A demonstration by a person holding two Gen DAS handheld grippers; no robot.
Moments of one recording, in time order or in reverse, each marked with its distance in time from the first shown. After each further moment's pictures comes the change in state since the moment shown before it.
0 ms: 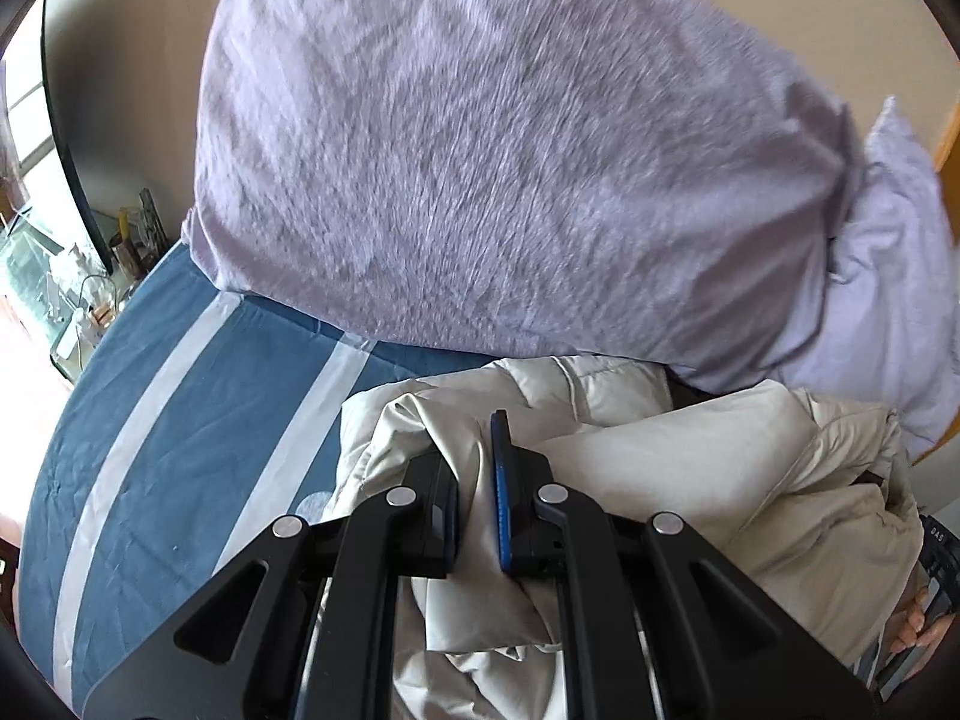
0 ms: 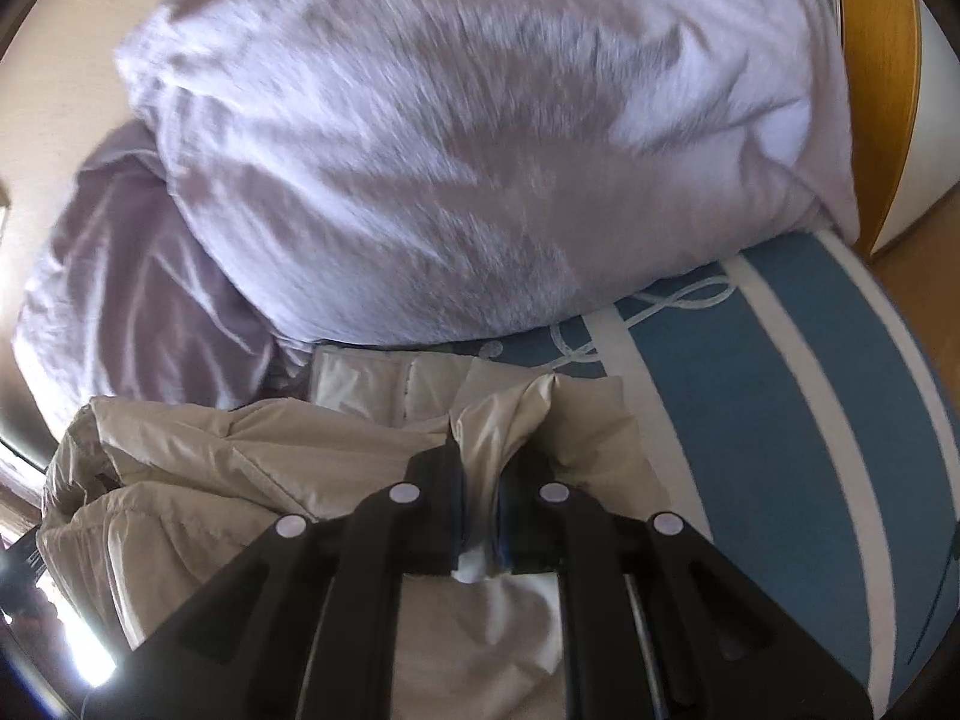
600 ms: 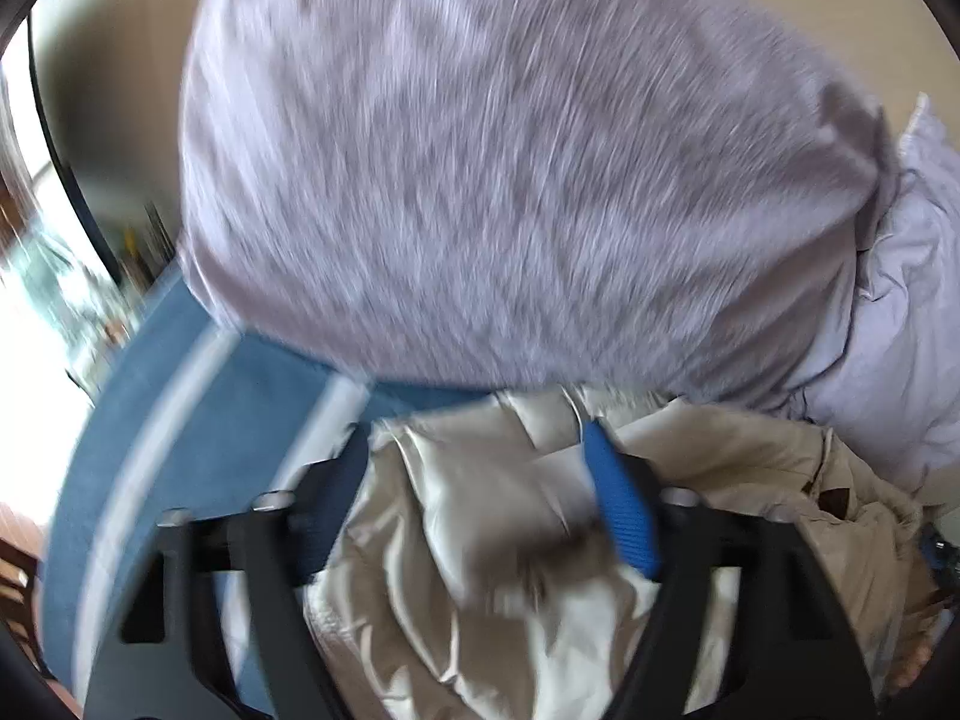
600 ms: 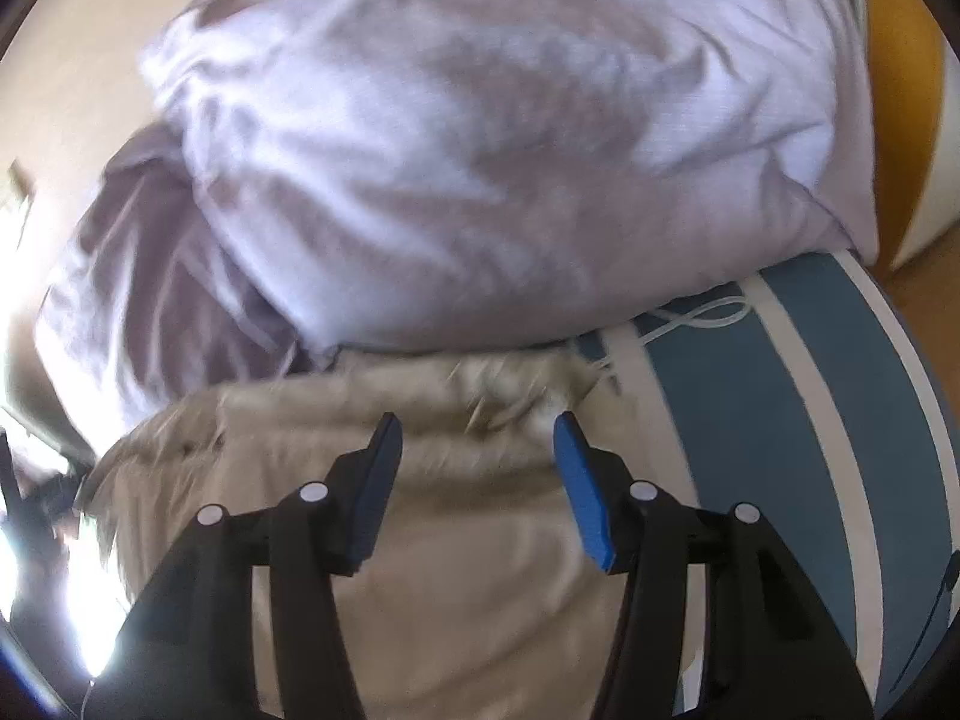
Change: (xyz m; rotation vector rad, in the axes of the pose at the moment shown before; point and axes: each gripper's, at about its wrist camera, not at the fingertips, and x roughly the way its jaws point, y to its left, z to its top) left arm 0.001 -0.018 0.023 0.044 -0.022 0.066; right arm -0.022 0.005 -0.004 -0.077 -0.002 0.070
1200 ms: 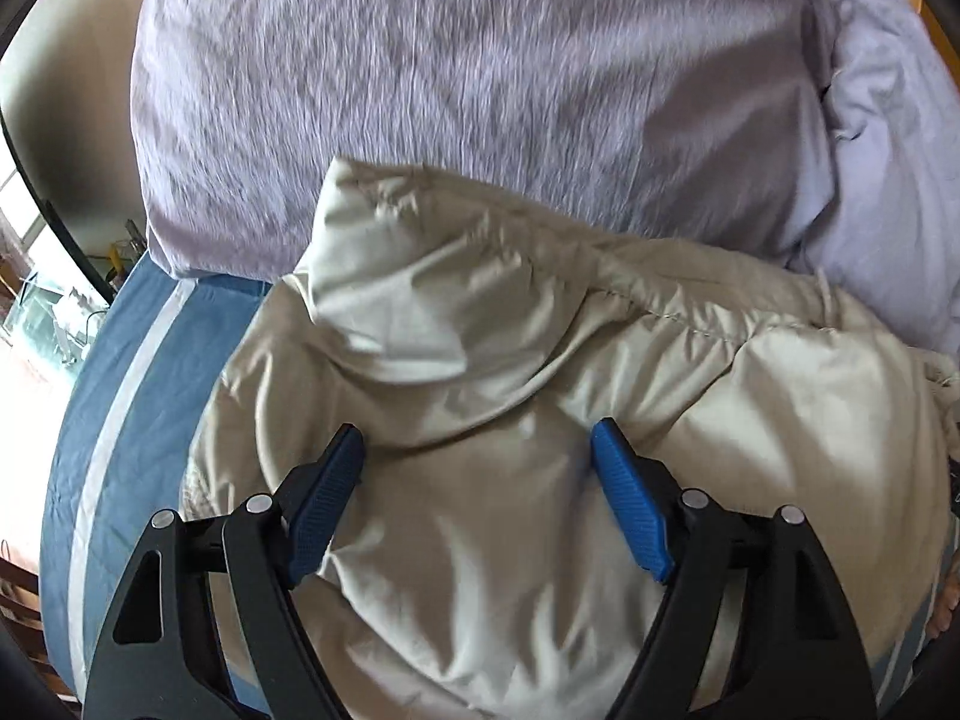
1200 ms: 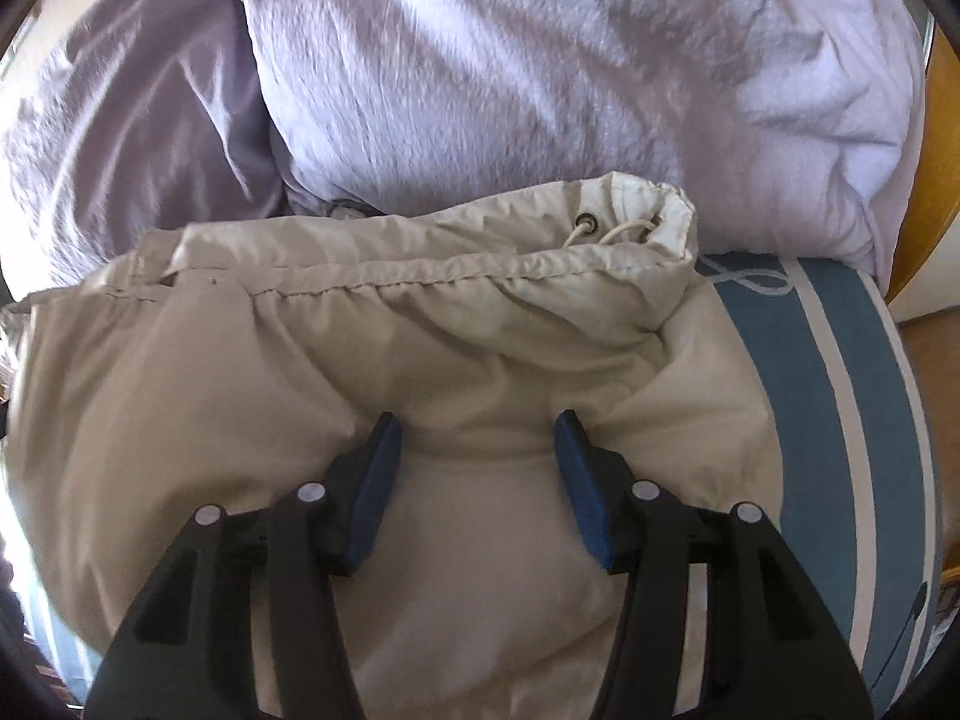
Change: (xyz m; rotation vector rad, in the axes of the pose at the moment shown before) left arm 0.035 -0.047 -0.069 0.135 0.071 0.035; right arm 0.066 0.044 -0.045 -0.215 0.108 -0.171
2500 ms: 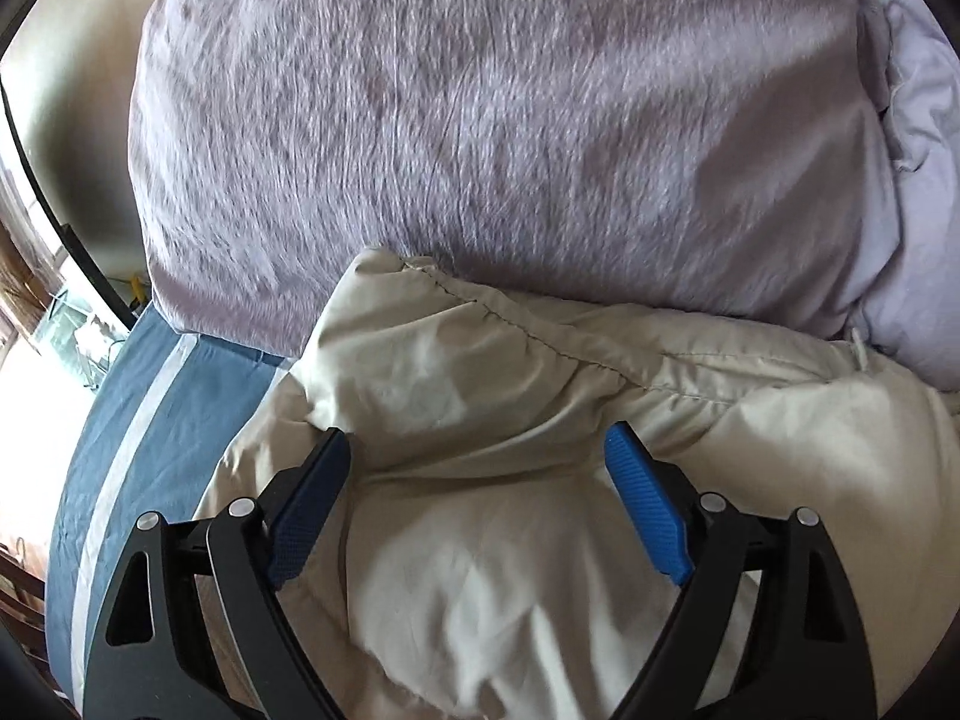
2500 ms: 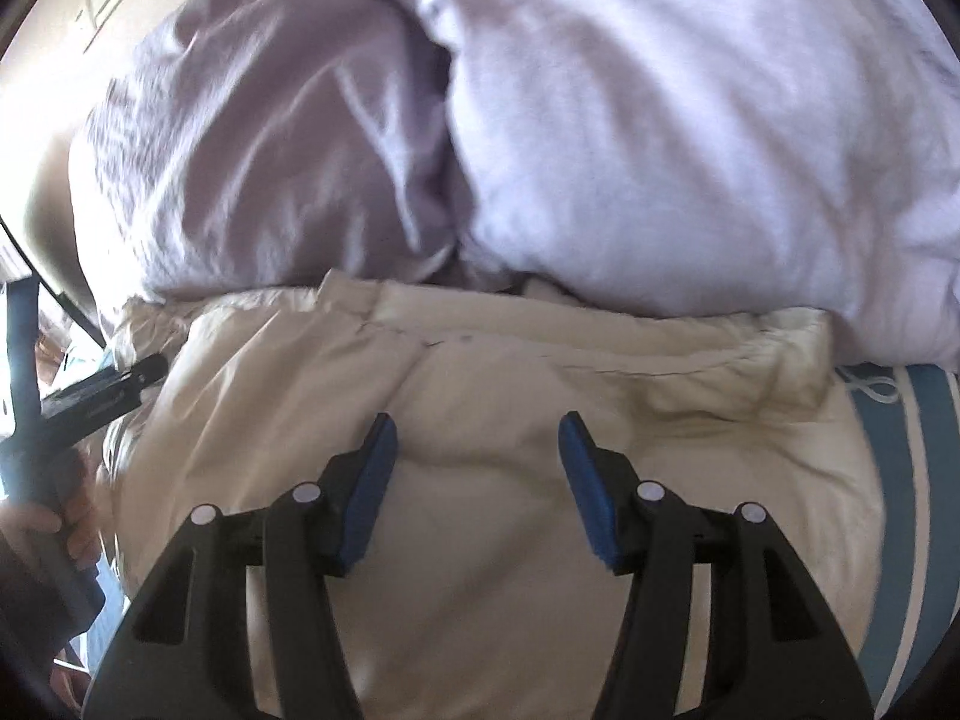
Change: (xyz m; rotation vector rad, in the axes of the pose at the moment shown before) left arm 0.028 -0.014 0.040 -0.006 -0.065 0.111; right arm 0.010 0.076 0.049 -0.117 -0.054 0.200
